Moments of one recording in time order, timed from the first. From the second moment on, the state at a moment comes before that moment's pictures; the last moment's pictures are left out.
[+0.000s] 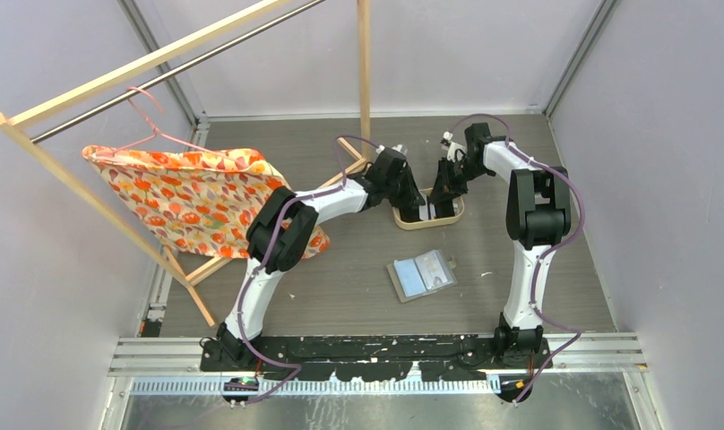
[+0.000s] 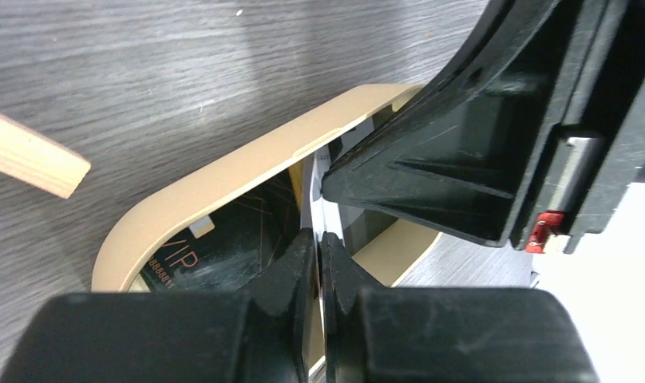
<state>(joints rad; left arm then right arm) -0.74 2.24 1.66 -0.06 0.21 -0.87 0.08 2.15 1.59 -0.75 -0.62 0.05</state>
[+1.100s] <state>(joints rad) -0.75 1.95 1.28 0.36 0.25 -0.71 -0.04 1.72 1.49 -0.88 -0.93 -0.28</state>
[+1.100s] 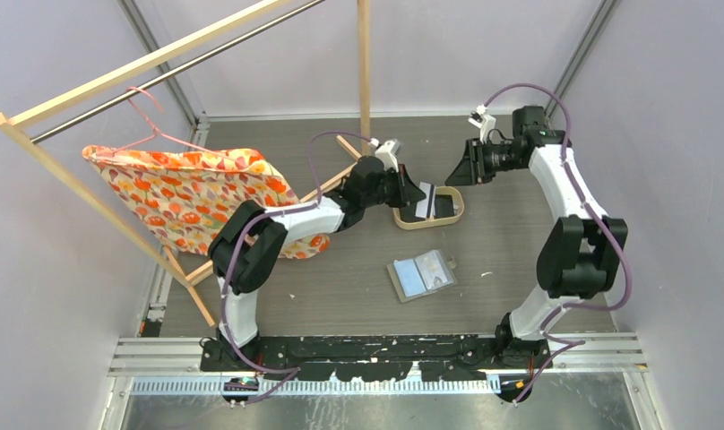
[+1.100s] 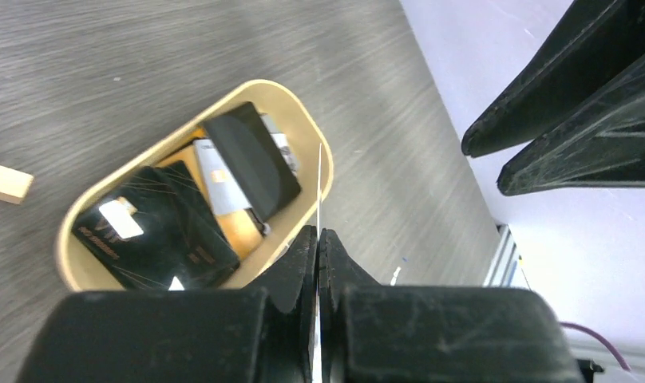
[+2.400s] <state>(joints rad) -1.23 1.36 0.53 0.65 -0.14 -0.78 0.04 1.29 0.94 -0.87 -1.02 -0.43</state>
